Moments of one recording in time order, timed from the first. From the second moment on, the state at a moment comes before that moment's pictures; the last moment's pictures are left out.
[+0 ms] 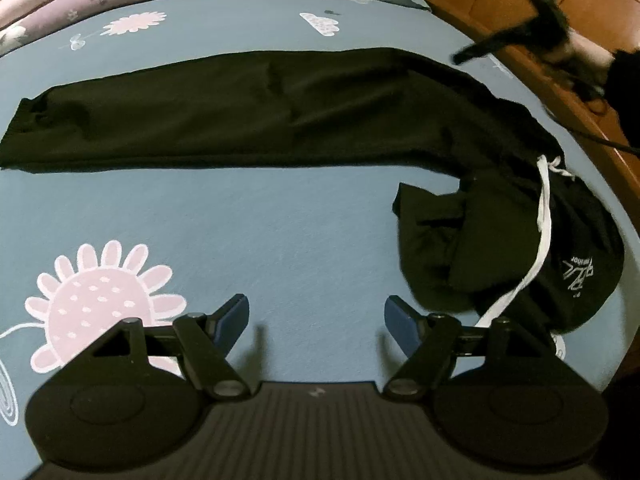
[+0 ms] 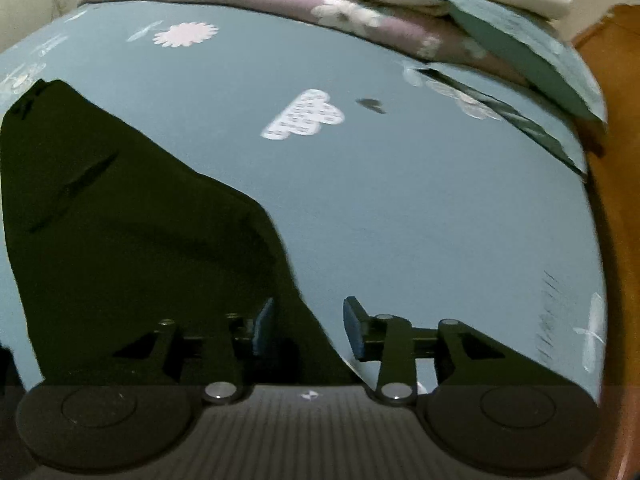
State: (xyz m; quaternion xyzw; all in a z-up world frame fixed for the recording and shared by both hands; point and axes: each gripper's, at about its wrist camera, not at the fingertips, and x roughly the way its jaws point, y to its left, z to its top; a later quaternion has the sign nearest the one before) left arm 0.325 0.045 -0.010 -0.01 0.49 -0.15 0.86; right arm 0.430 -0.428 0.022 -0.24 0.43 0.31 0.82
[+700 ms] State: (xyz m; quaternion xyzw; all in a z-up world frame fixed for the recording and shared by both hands) left arm 0.327 0.050 -0.021 -0.03 0.52 -0.15 0.84; right arm 0.425 -0.516 -0.044 -0.19 0.49 0.26 0.81
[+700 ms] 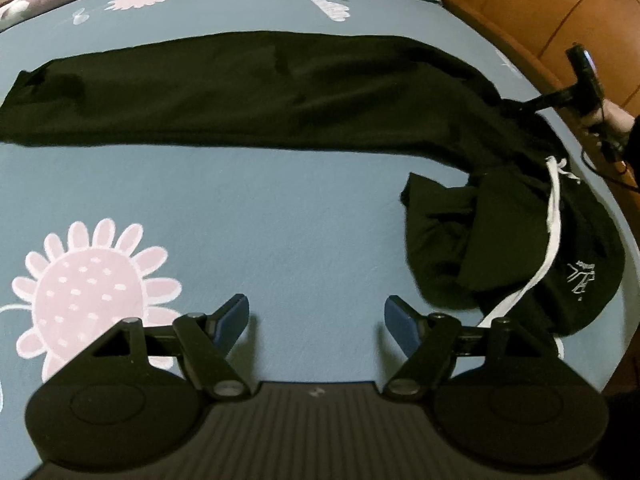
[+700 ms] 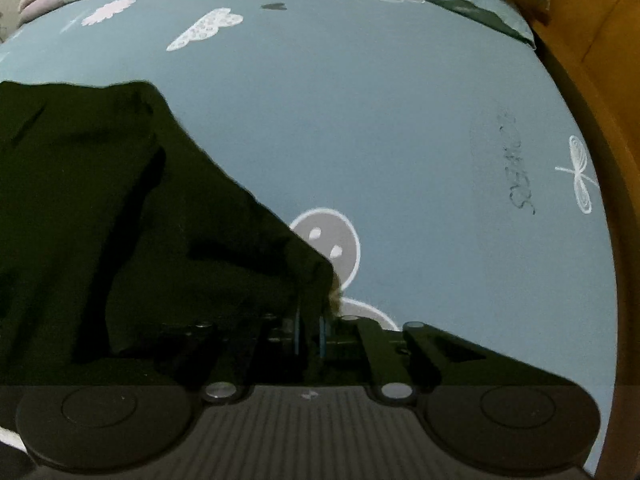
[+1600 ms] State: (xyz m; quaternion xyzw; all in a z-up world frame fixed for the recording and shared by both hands) left arm 0.360 0.079 0.009 -0.01 0.48 -0.14 0.87; right arm 0.340 -0.513 0.035 -0.14 0.43 0.24 0.86
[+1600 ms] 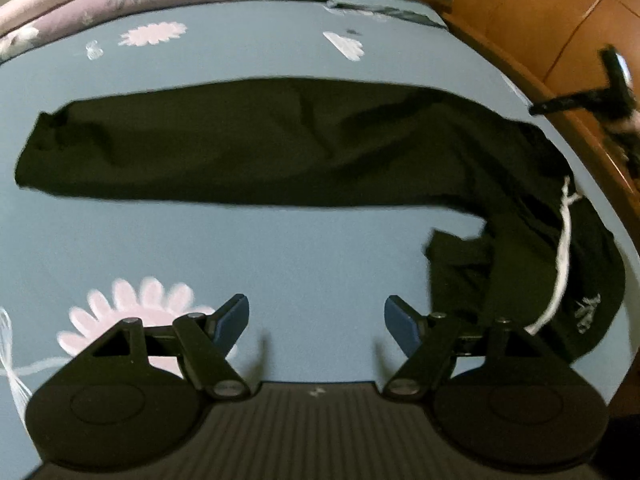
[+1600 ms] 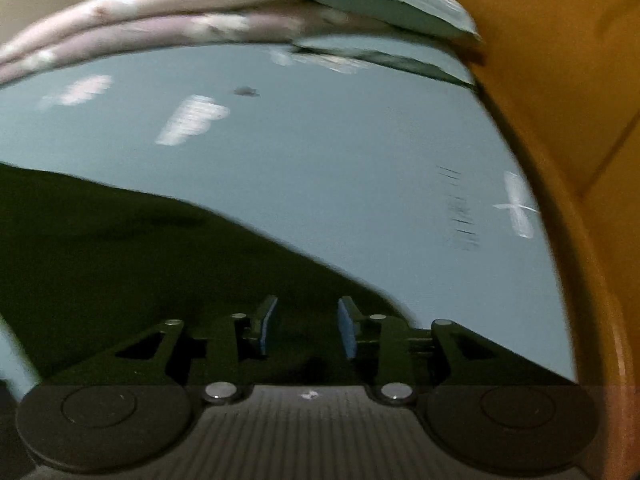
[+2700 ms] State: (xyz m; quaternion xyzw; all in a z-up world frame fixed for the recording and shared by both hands) left arm 0.448 0.339 -0.049 -0.36 0.38 -0.02 0.85; right arm 0.170 -0.064 0.003 -0.28 0.37 0.53 0.71
